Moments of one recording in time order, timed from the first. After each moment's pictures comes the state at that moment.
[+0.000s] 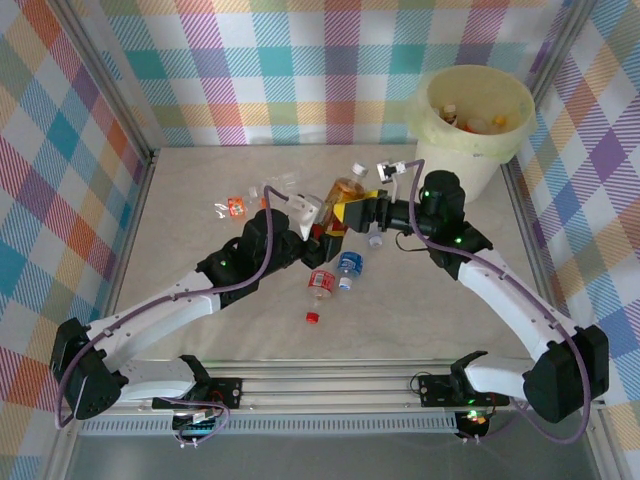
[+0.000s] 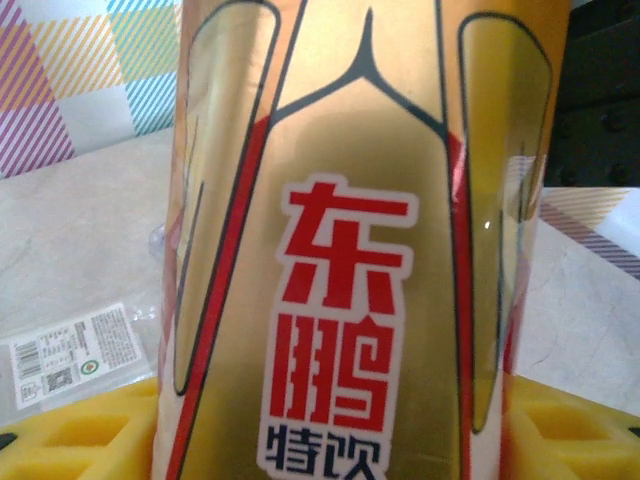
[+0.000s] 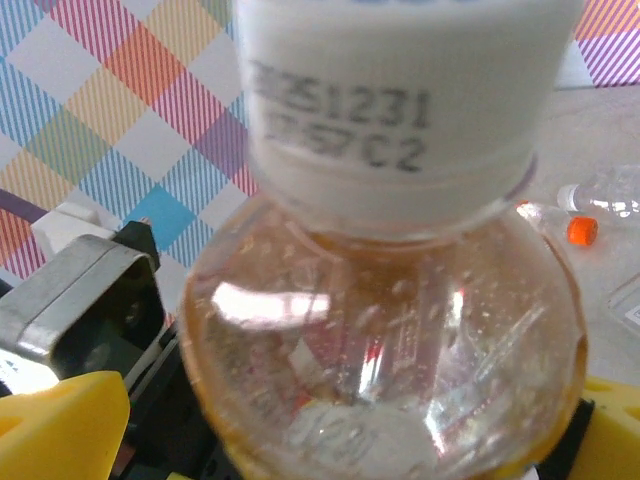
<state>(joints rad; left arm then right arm) -0.85 1.21 1.00 -0.11 -0.03 -0.16 0.48 1.21 1.01 0.06 -0.74 0.58</state>
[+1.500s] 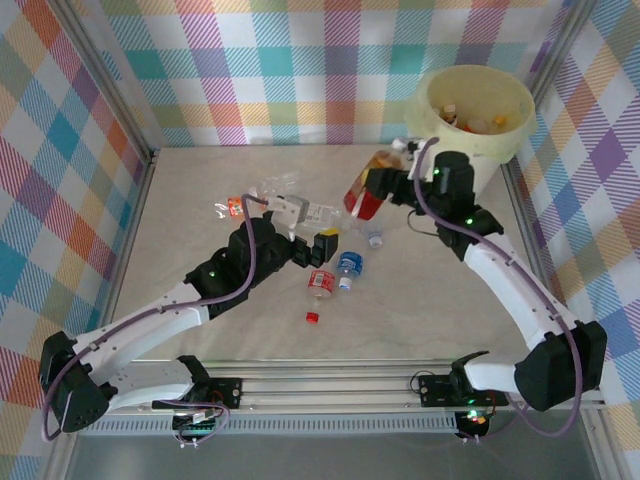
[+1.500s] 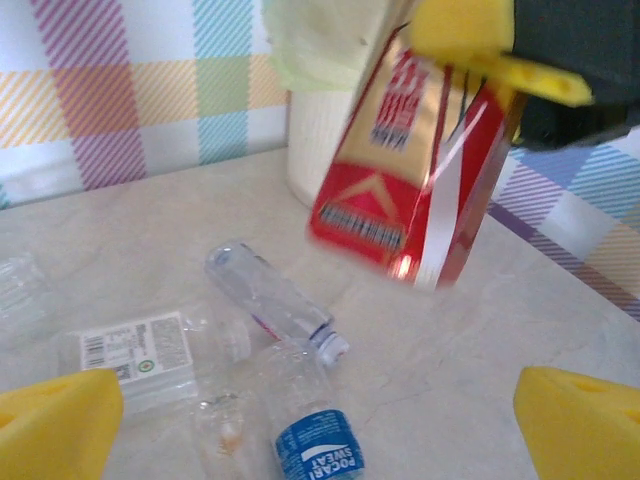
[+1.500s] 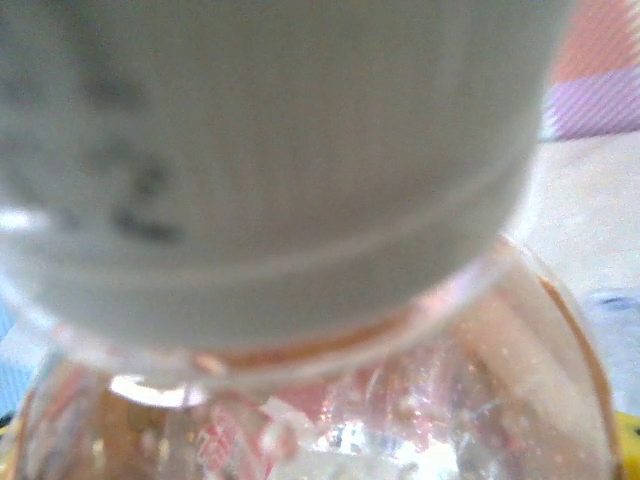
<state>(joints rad) -0.85 1.11 0.91 -0.06 -0.19 -0.22 0.34 1.28 1.16 -0.16 -0.40 0.52</state>
